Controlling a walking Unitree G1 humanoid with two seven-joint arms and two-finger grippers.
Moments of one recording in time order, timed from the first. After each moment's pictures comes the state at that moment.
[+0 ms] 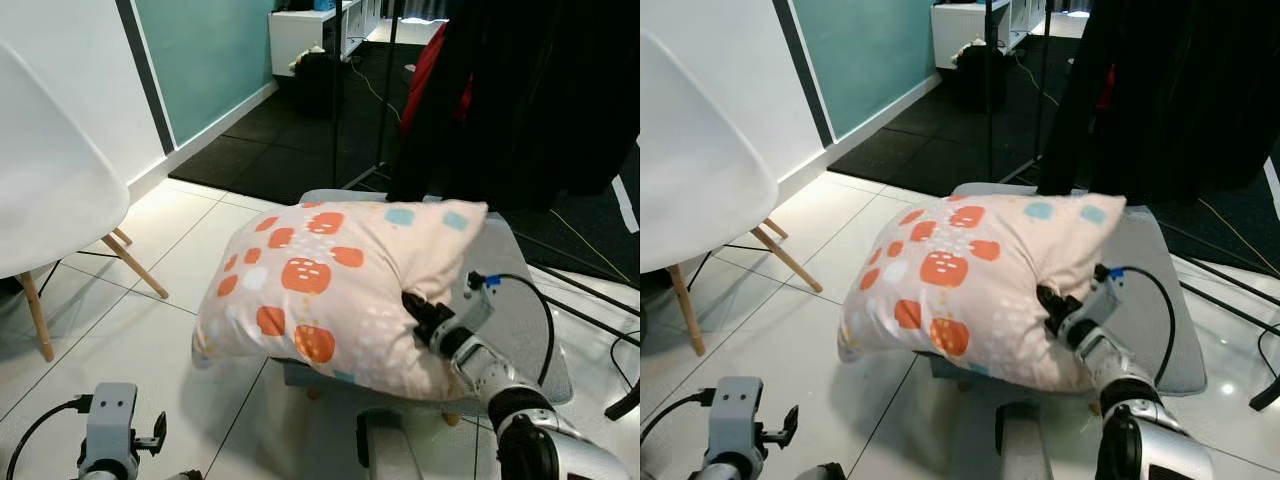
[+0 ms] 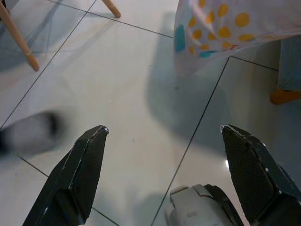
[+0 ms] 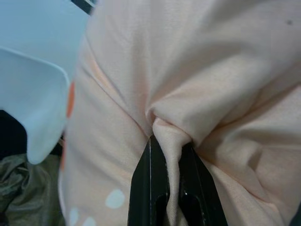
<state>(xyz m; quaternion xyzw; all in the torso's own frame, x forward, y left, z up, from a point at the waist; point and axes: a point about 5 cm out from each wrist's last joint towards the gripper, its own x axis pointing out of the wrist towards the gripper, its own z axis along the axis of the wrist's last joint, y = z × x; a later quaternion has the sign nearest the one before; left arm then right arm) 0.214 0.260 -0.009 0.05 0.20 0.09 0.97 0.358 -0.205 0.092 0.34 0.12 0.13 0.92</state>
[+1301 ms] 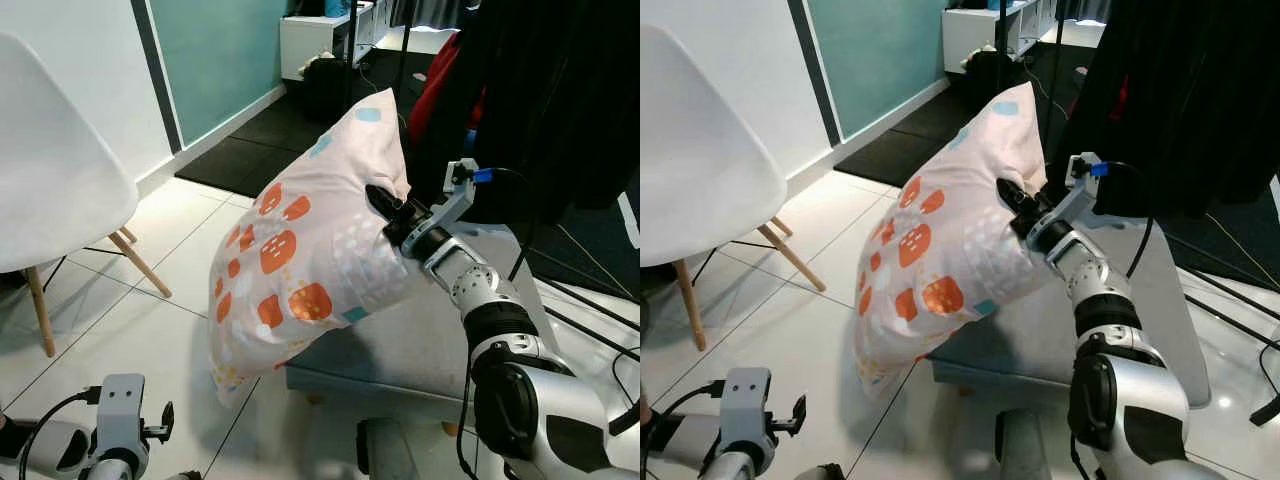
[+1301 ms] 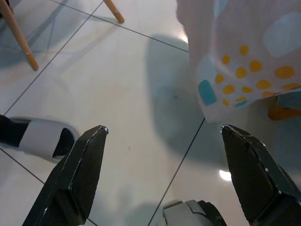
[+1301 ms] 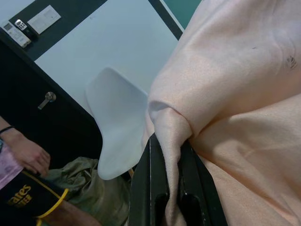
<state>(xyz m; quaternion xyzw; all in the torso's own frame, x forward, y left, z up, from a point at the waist) 0.227 0.253 -0.011 0.04 0.20 0.11 0.97 0.402 -0.156 0.212 0.33 -0.02 0.29 0.90</state>
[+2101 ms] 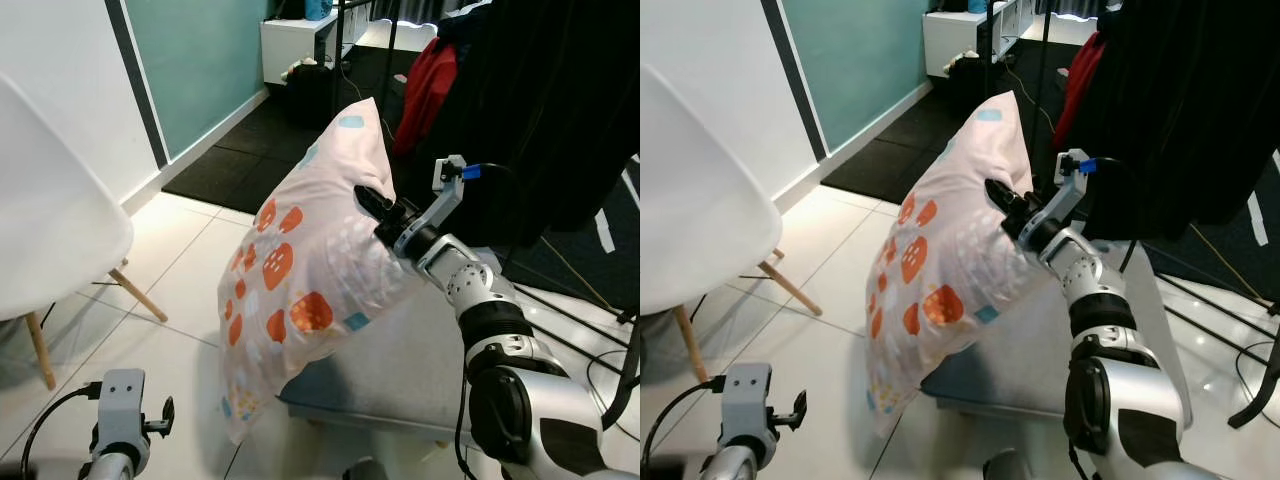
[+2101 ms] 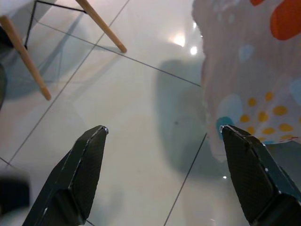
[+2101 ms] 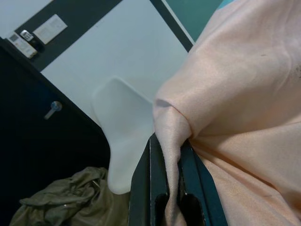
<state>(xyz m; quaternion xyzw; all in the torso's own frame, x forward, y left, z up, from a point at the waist) 0.233 0.254 -0.008 0.03 0.19 0.11 0.97 0.400 -0.142 0.216 0.32 -0.01 0.32 0.89</state>
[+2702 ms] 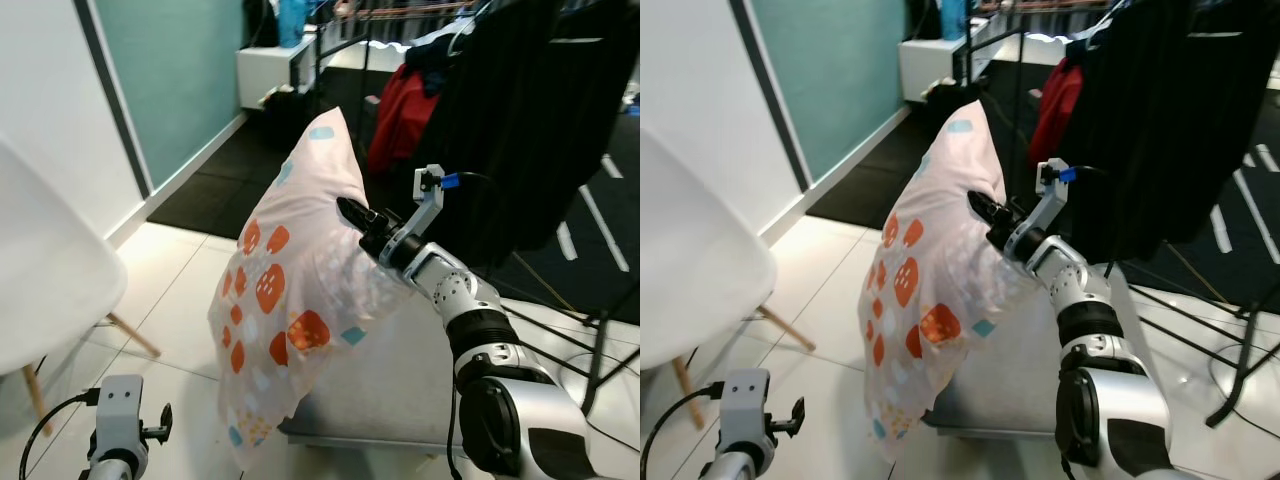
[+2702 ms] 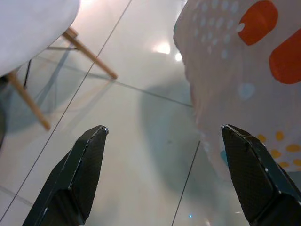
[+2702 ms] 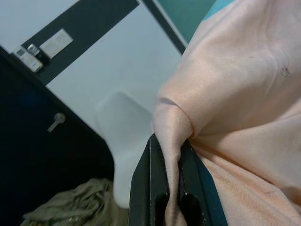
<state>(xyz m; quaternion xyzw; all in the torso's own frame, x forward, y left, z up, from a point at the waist) 0.229 0.255 -0.011 0.03 0.20 0.12 0.97 0.396 -0.125 0.207 0.31 0.00 0.34 0.89</state>
